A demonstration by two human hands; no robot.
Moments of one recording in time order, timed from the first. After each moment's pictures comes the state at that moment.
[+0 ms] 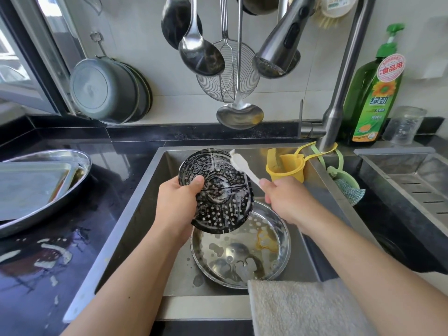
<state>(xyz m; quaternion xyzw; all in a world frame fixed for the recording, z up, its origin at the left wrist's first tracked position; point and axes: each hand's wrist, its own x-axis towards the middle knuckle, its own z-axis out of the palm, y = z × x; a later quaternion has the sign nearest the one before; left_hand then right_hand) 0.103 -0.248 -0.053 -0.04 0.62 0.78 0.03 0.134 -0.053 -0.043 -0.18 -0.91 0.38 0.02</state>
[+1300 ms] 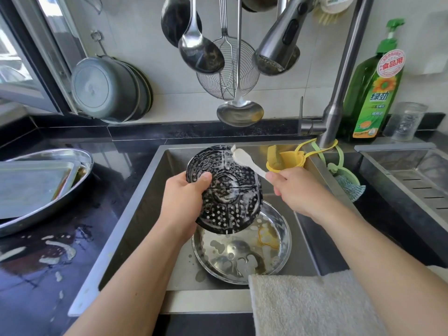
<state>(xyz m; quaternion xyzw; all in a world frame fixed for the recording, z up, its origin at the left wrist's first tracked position) 0.108 -0.246 -0.051 -0.02 0.64 0.77 0.04 0.144 -0.038 -0.026 -0.14 -0.93 0.34 0.01</state>
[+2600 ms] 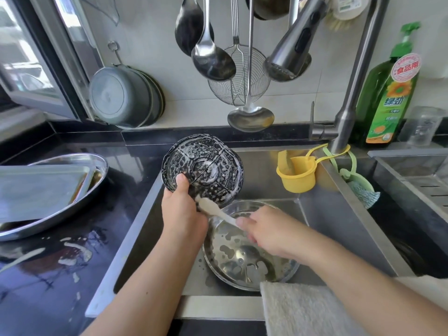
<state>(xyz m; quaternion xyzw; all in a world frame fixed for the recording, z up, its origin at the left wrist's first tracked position) 0.095 -0.250 -0.061 -0.11 0.37 0.92 -0.04 0.162 -0.099 -0.048 -0.06 -0.94 0.32 -0.13</state>
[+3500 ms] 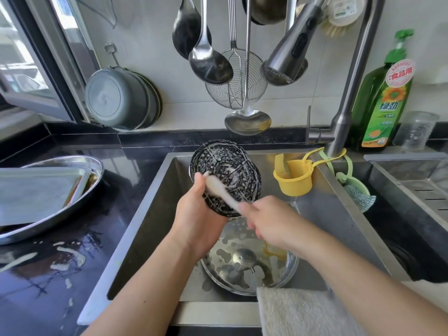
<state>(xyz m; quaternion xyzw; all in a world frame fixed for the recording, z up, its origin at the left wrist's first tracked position) 0.106 -0.237 -0.058 0.03 0.40 0.89 0.23 0.156 -0.093 -0.041 -0.08 -0.92 0.38 -0.06</state>
